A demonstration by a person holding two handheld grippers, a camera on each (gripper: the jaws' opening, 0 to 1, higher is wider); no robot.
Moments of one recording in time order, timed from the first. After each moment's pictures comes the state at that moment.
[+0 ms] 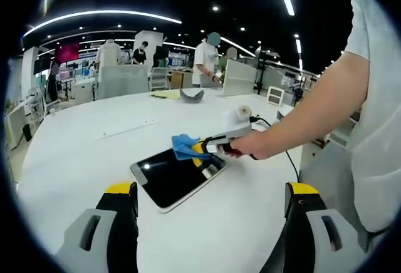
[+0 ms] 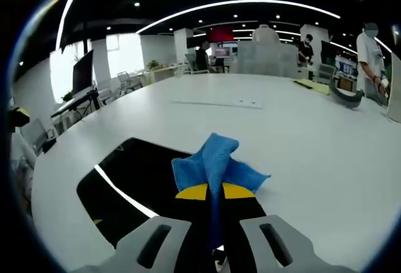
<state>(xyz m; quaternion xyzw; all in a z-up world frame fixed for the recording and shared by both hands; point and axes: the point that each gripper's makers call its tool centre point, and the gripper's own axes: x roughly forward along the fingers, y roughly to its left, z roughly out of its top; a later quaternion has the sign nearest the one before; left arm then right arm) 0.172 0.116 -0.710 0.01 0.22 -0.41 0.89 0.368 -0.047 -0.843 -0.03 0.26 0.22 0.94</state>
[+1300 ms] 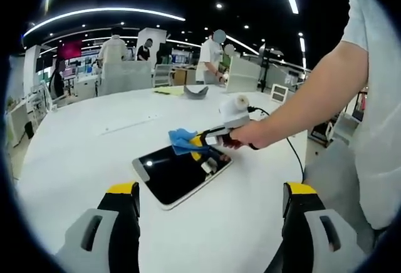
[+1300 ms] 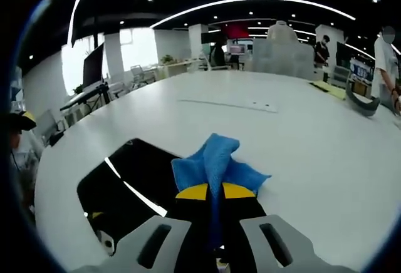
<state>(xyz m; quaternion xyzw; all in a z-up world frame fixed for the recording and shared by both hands) 0.175 0.118 -0.722 0.01 0.23 -0.40 0.89 0.382 -0.036 -0.843 -0.03 0.27 0.27 0.93</state>
